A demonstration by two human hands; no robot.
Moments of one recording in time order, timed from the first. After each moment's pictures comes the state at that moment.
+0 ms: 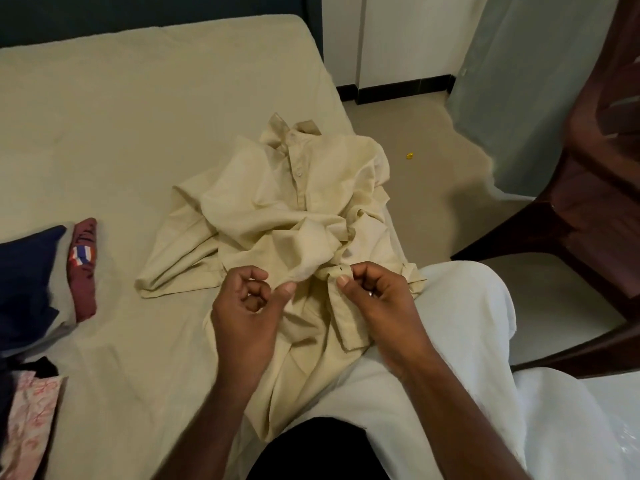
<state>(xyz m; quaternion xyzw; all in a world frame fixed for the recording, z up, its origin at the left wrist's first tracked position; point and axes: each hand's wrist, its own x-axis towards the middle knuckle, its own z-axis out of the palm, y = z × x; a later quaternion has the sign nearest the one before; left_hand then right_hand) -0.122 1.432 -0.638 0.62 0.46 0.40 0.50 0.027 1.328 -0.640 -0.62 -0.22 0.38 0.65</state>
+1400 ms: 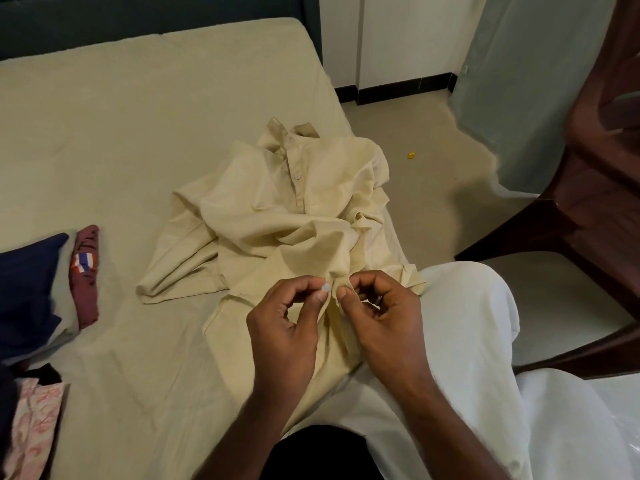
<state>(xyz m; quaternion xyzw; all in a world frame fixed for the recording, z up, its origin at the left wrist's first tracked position) -0.094 1.396 -0.626 0.70 0.35 0.42 0.45 0.008 1.318 -0.629 -0.65 -0.26 0.23 0.67</state>
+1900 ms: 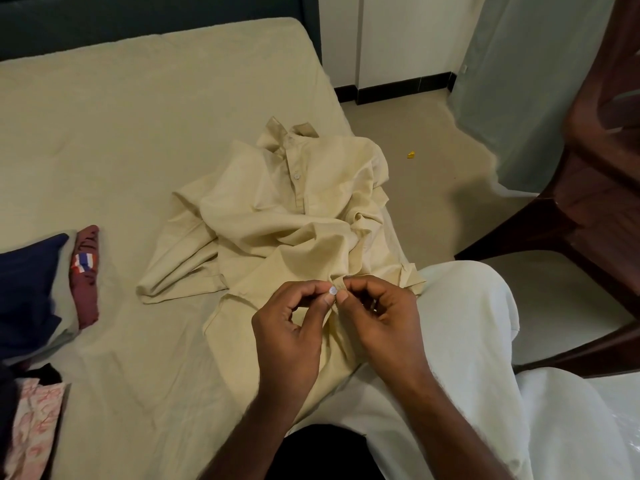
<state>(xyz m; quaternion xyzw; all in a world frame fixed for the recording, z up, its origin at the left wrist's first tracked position) -0.094 1.392 -0.625 0.71 0.34 0.41 0.46 0.011 1.317 -0.632 -0.65 -0.28 0.26 0.66</state>
